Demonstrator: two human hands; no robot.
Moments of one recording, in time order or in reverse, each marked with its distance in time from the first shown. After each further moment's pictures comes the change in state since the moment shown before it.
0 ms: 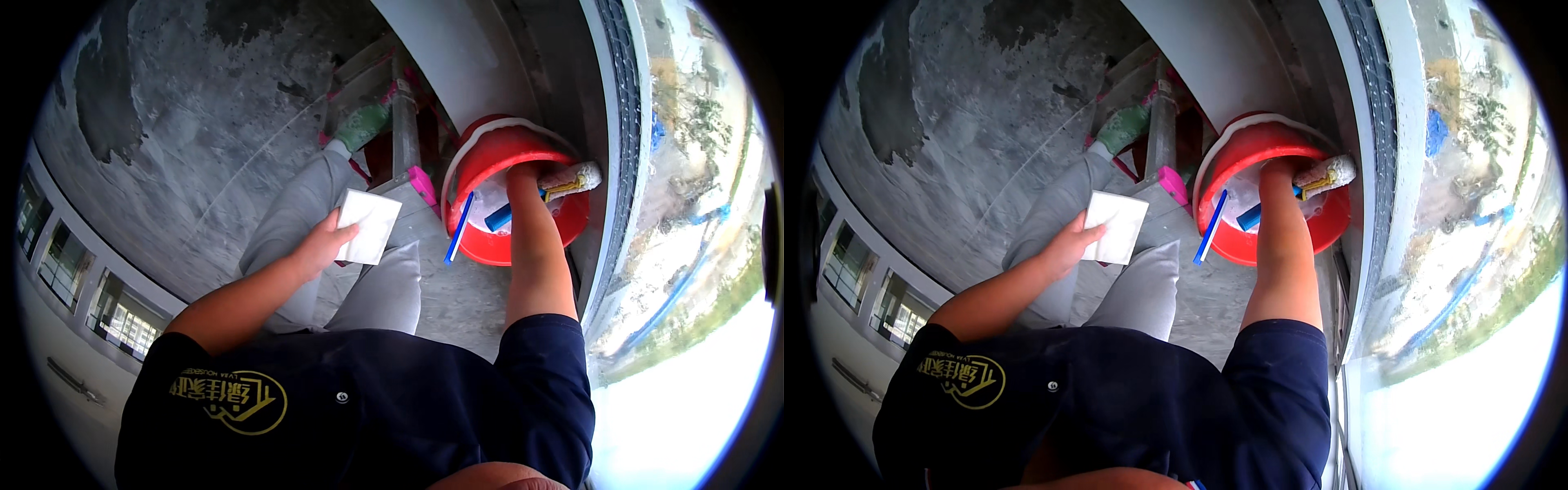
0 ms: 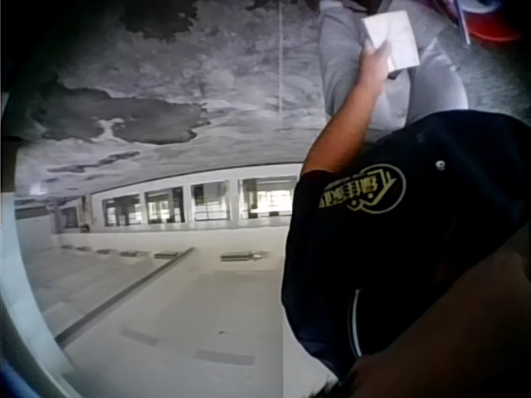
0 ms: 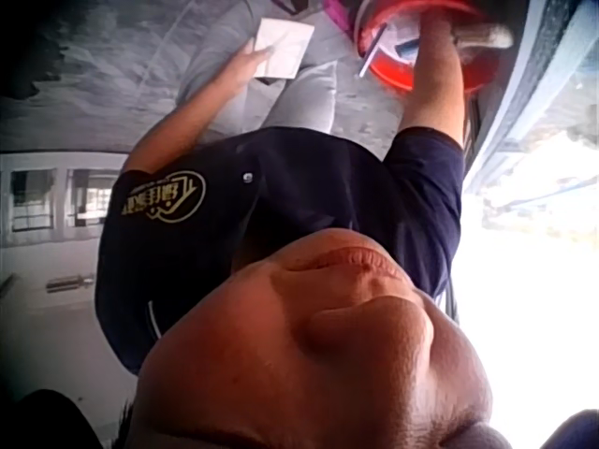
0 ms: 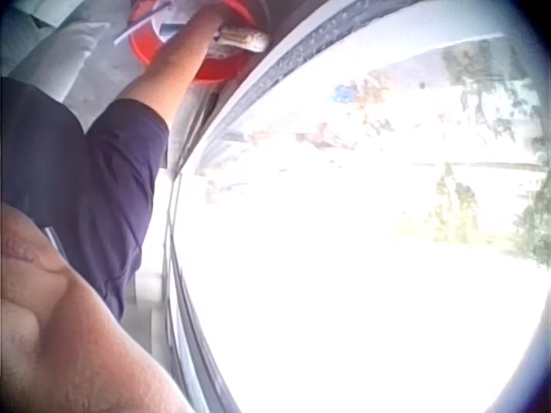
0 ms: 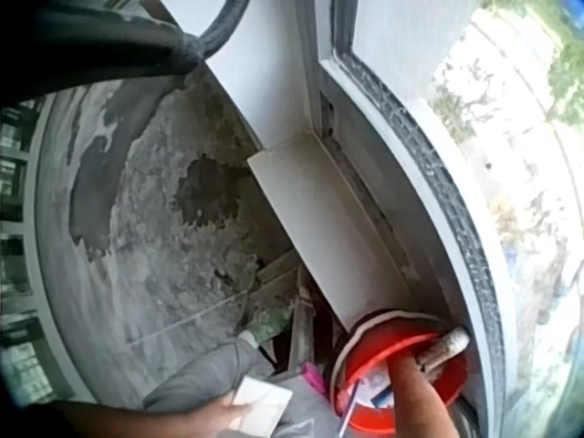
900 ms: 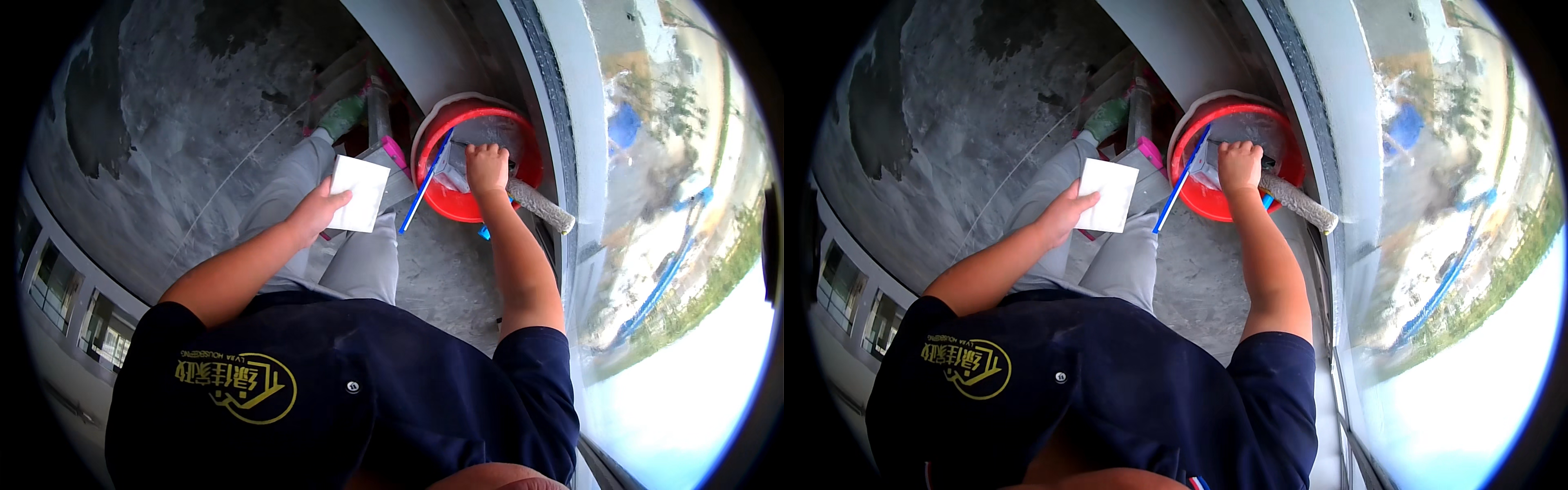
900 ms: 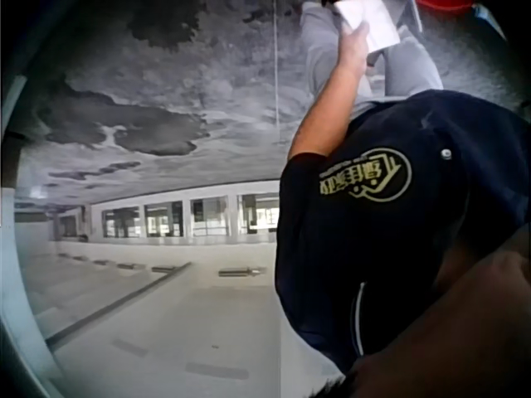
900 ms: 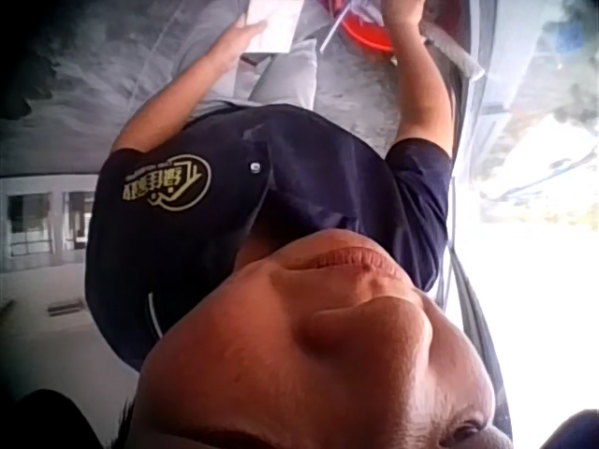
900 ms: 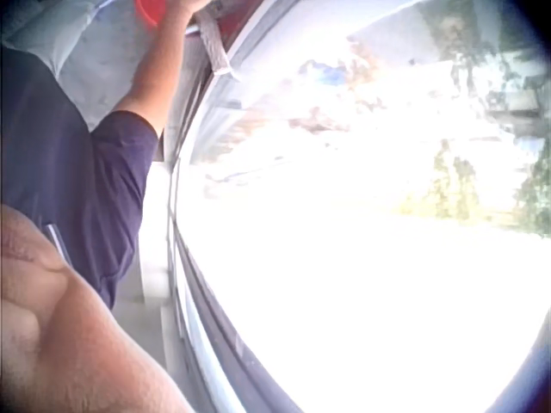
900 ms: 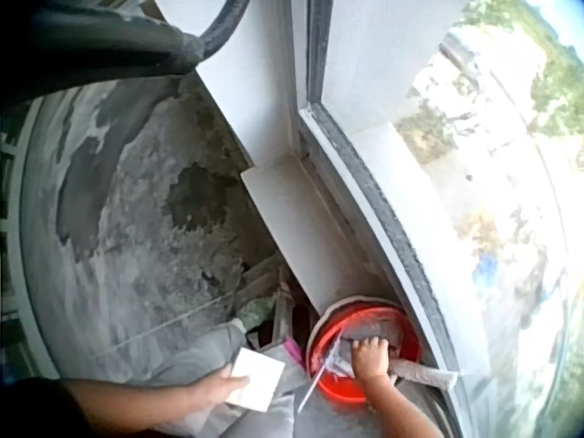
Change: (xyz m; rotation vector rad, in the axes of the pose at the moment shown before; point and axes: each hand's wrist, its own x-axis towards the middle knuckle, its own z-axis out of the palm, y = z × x) left_hand -0.058 0.025 0.043 0.008 -0.036 0.089; right_hand -0.179 0.050 -0.098 0.034 0.420 -0.228
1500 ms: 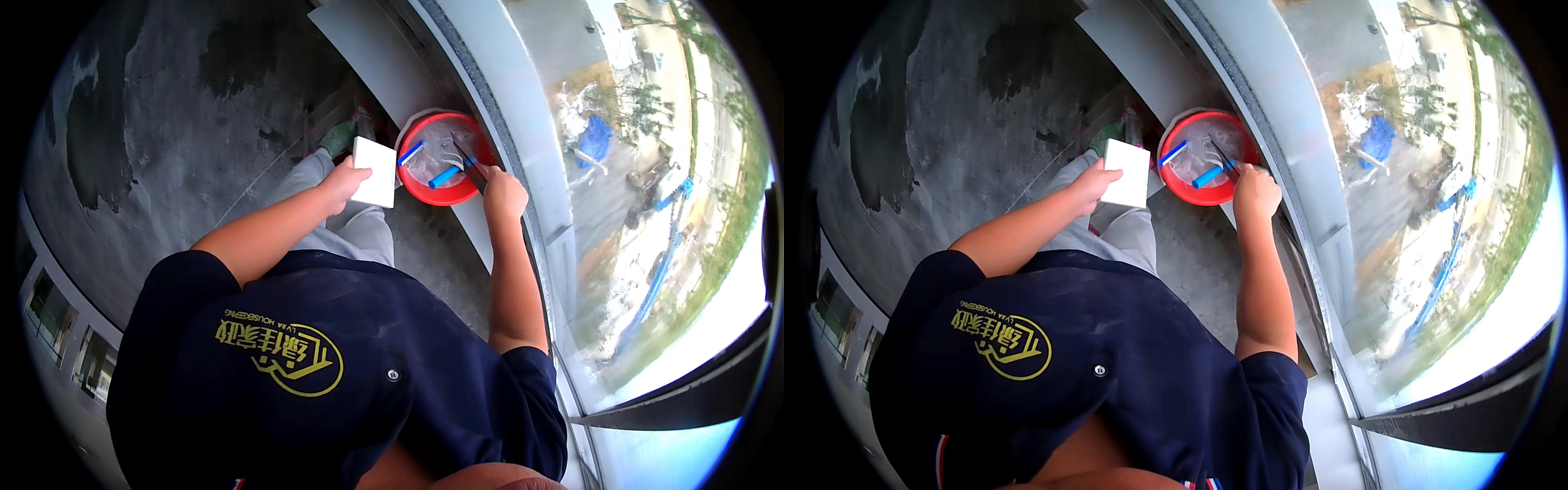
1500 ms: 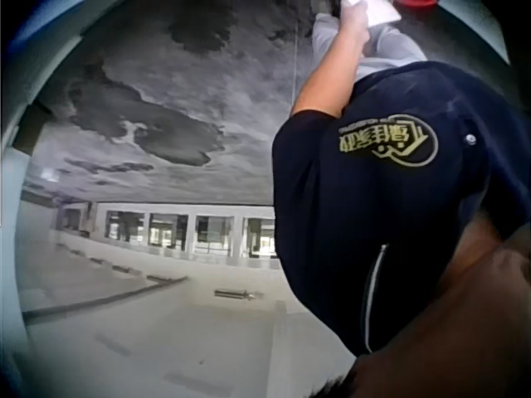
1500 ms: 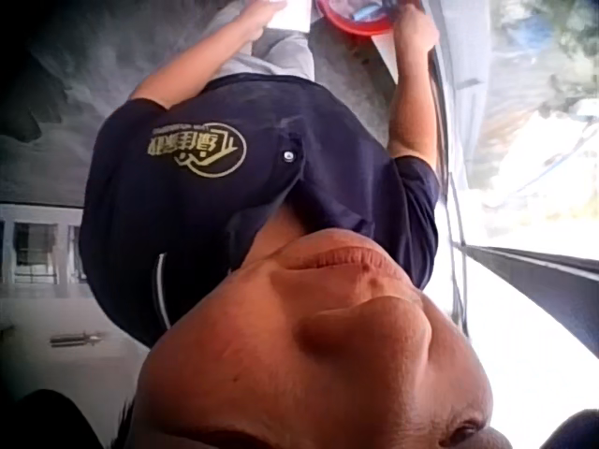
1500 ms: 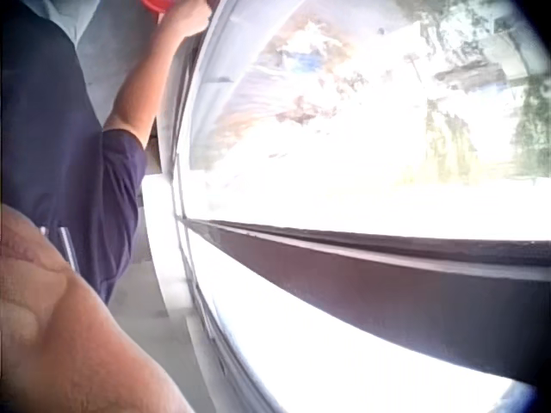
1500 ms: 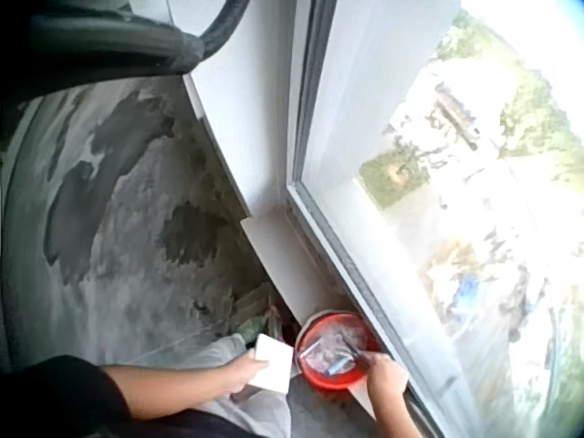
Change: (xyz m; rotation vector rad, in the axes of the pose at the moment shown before) left_hand -0.089 0.056 0.066 -0.018 -0.065 0.126; right_hand -0.150 0.059 -0.222 0.302 -0.107 0.514
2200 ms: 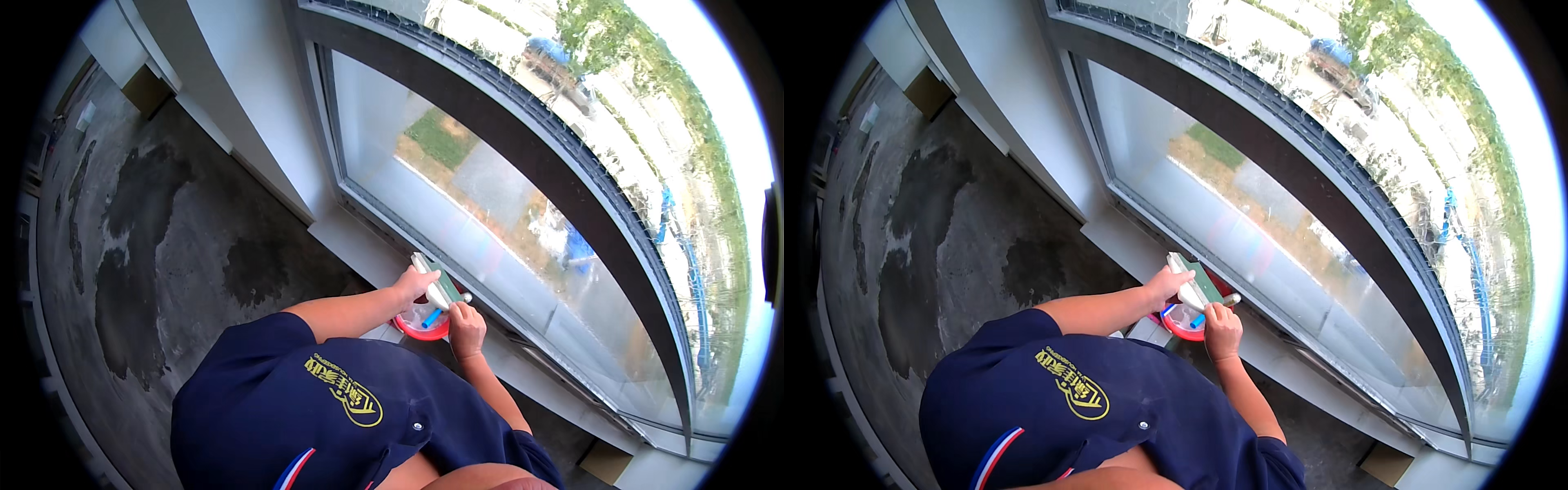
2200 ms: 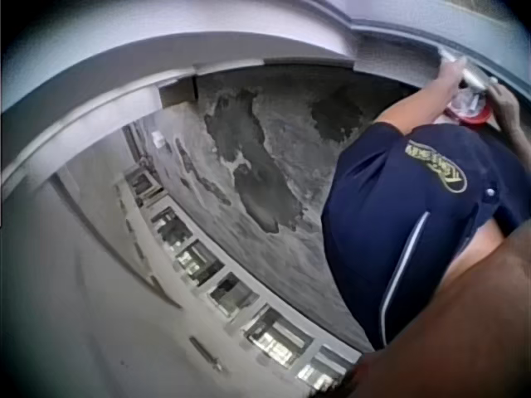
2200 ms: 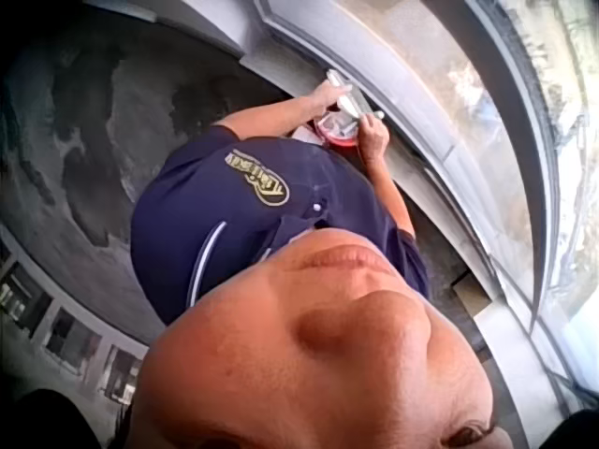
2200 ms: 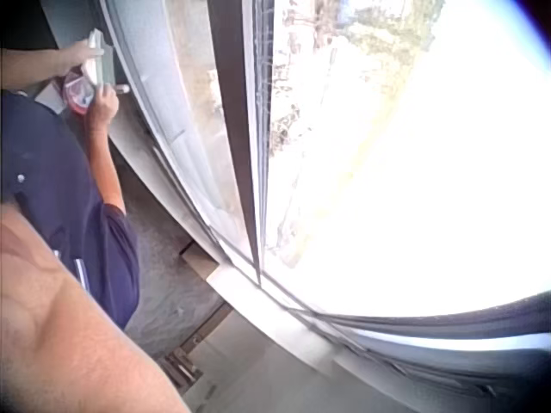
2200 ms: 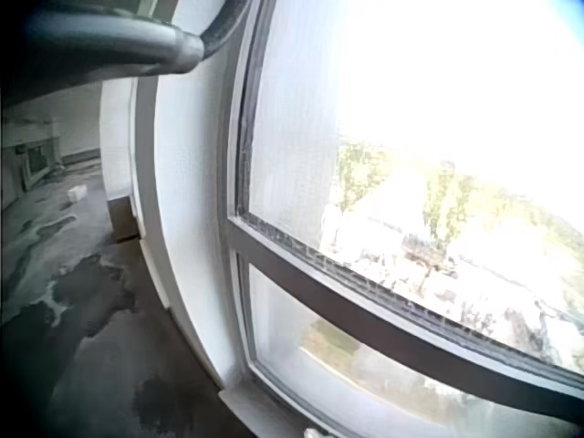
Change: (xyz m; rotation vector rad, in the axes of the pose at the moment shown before) left_hand -0.109 0.081 0.196 0.275 -0.266 0.258; right_hand -0.178 0.011 -0.067 0.435 0.937 -0.146
